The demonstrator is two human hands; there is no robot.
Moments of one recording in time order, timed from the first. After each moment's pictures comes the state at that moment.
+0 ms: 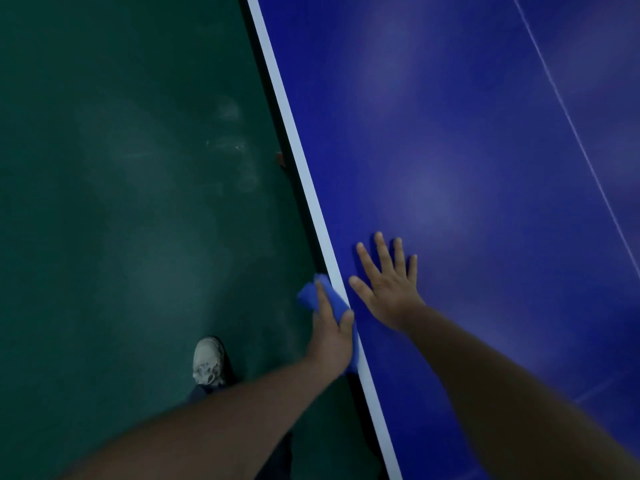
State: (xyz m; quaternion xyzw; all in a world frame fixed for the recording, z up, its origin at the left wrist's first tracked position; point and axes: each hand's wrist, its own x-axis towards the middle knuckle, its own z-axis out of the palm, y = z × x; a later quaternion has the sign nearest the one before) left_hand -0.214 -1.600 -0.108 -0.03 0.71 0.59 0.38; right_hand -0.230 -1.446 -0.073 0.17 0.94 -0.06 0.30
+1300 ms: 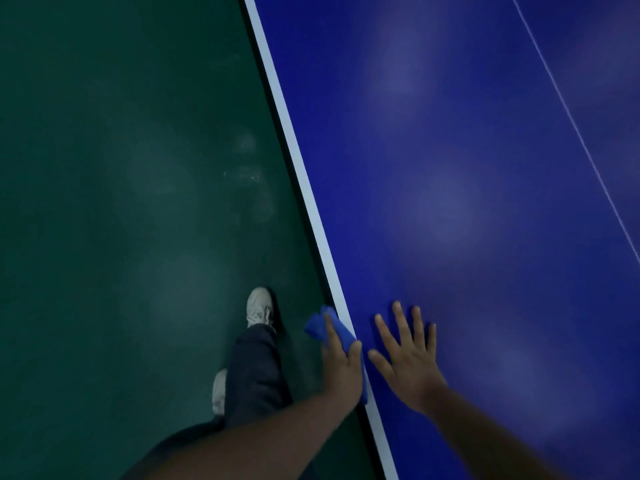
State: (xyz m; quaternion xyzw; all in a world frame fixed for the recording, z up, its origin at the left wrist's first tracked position) left_hand -0.285 -1.586 -0.085 -0.08 0.71 0.57 0.39; right_hand -0.229 -1.445 -0.066 0.18 0.92 -0.07 0.35
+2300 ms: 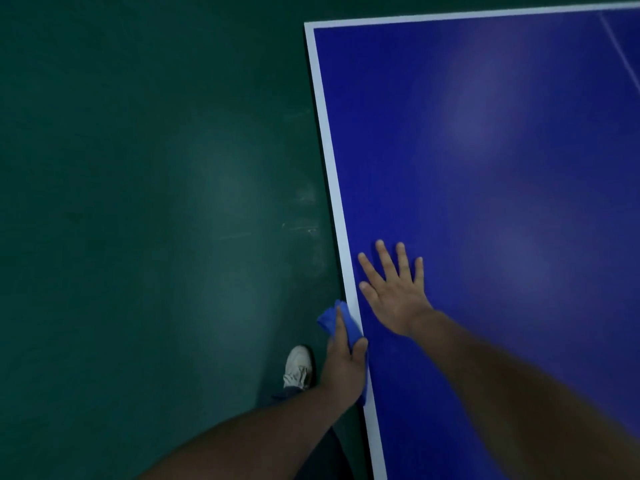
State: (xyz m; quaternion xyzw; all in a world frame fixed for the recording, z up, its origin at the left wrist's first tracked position) left_hand -0.528 -1.551 -0.094 -0.07 0.76 0.56 0.33; right_hand -0.608 -1.397 -0.061 0.03 0.94 -0.06 0.33
